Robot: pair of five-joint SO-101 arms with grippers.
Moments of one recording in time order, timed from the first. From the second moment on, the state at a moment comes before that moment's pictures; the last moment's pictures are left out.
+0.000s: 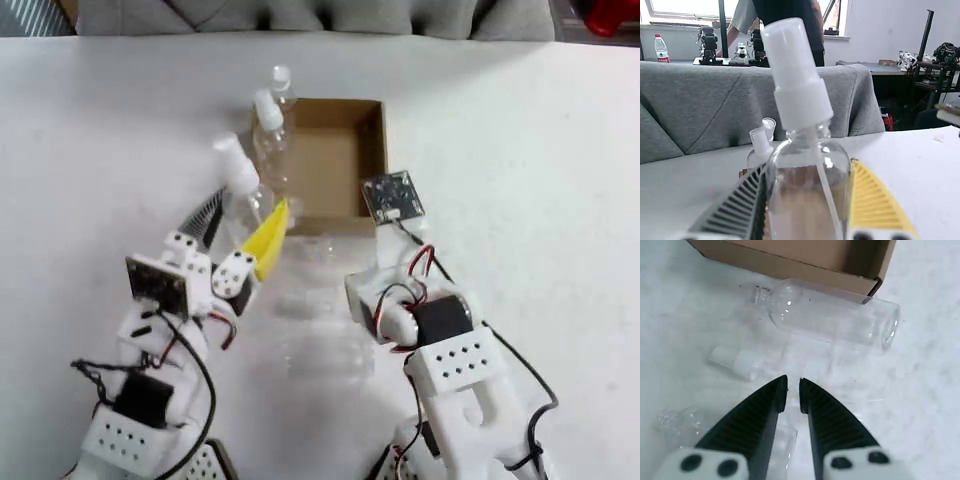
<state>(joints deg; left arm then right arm) 15.6 -89.9 87.5 11.6 4.5 -22.0 -50.7 56.3 59.8 -1.2</state>
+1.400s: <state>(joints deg) 16.8 -76.5 79.8 16.4 13.8 -49.1 -77.4 88.9 13.5 -11.8</state>
